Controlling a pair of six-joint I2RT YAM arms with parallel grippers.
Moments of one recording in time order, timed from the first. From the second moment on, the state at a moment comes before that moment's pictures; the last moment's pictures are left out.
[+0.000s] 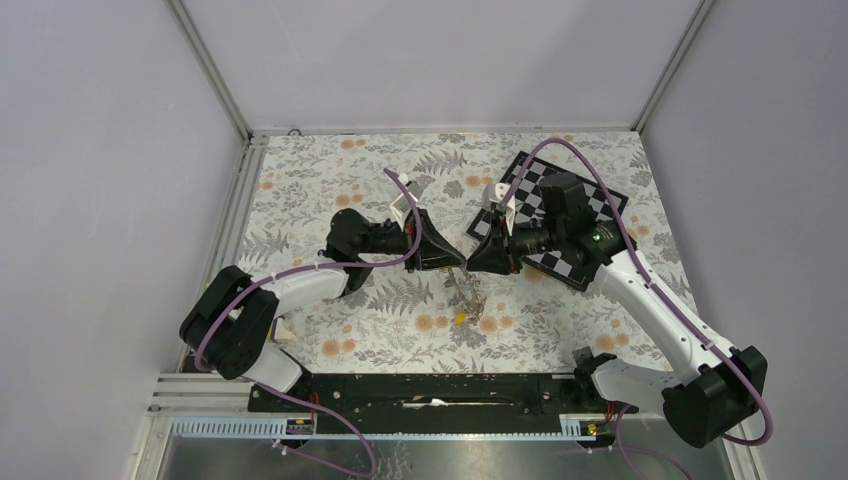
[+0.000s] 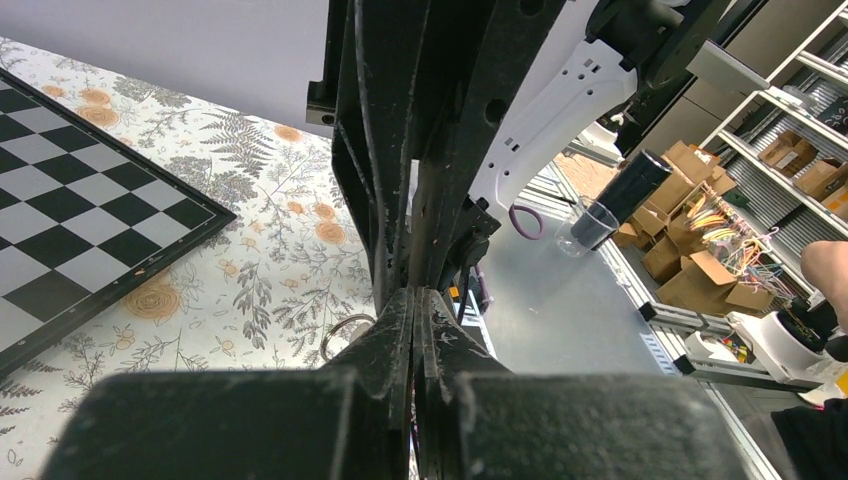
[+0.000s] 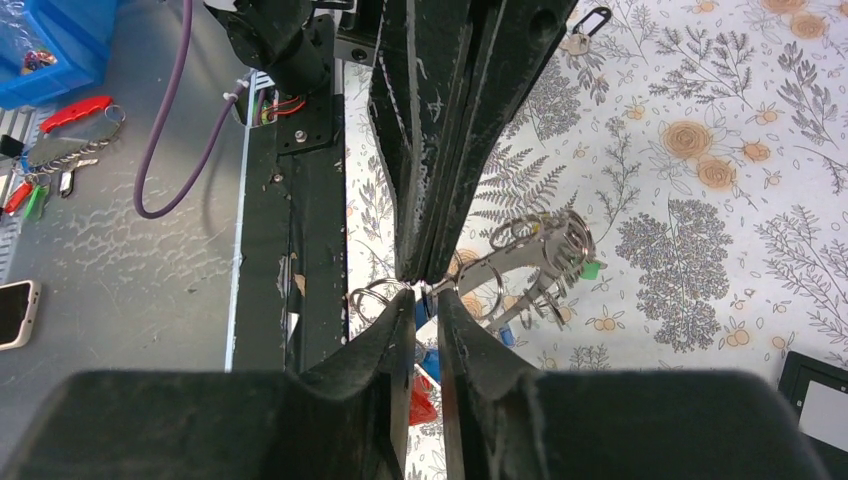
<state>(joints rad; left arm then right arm) -0.63 1.48 0.71 1.15 1.06 -0.79 0.47 1.15 1.05 -0.55 -1.00 -0.32</state>
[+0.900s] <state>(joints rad) -0.63 1.47 0.77 0.87 1.08 -0.53 0.66 1.20 1.24 -0.82 -0.60 -0.56</state>
